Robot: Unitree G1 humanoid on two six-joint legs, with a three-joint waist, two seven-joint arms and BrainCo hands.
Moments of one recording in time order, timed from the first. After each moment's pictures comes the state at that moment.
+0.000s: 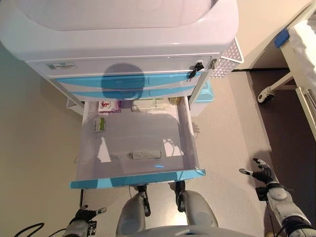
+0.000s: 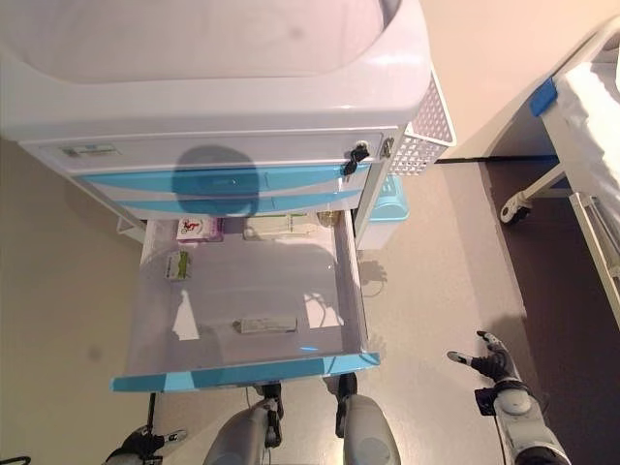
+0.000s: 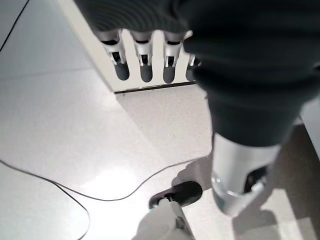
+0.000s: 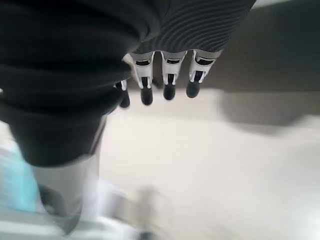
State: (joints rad) left arm -0.03 0.37 -0.01 1.28 -0.07 -0.01 0.11; right arm 0.09 -0.59 -0.07 0.48 0.09 -0.12 -0.12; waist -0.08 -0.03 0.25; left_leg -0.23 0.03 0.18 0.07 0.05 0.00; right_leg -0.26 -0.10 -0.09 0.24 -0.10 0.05
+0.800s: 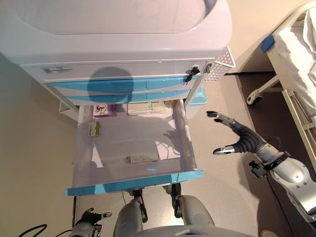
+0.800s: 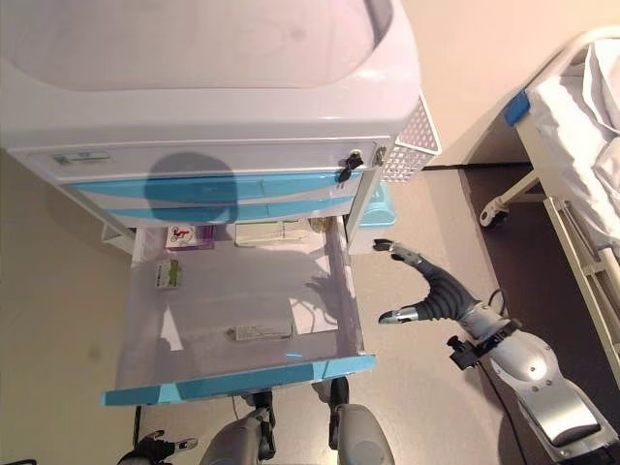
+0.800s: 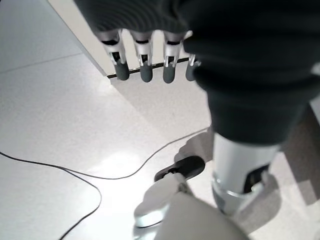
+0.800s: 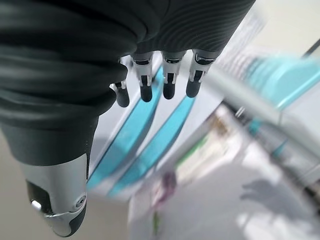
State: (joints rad) left arm -0.03 0.33 -0.02 1.28 0.03 -0.01 0.10; right arm 0.05 -0.90 0.21 -0.34 0.26 -0.20 0.19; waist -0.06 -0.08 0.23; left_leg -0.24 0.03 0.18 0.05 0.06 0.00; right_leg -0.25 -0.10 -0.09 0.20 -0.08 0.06
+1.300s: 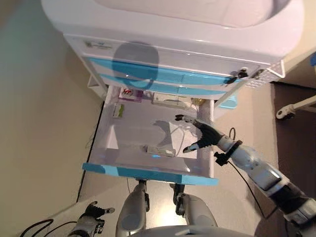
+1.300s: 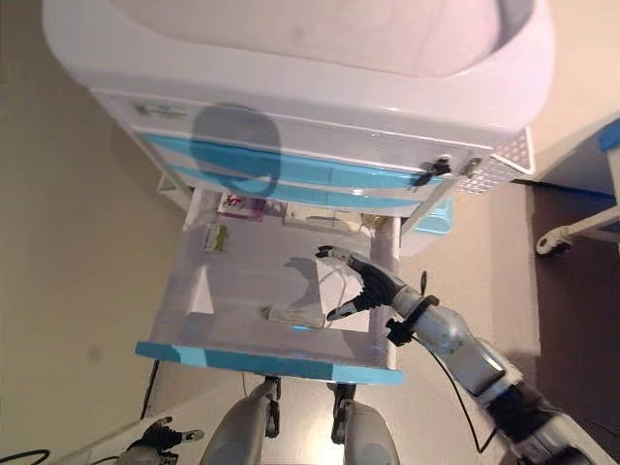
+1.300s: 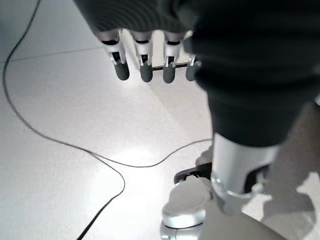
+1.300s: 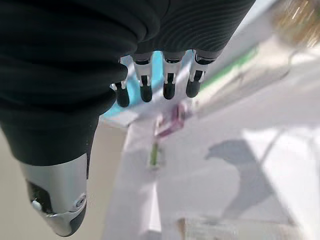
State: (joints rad) left arm -0.07 0.33 -0.06 1.26 0.03 -0.01 0.14; right arm -0.27 -0.66 0.51 -0.03 -0.05 -0.15 0.11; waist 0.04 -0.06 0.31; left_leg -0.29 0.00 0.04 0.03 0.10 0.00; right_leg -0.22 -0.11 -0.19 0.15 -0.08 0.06
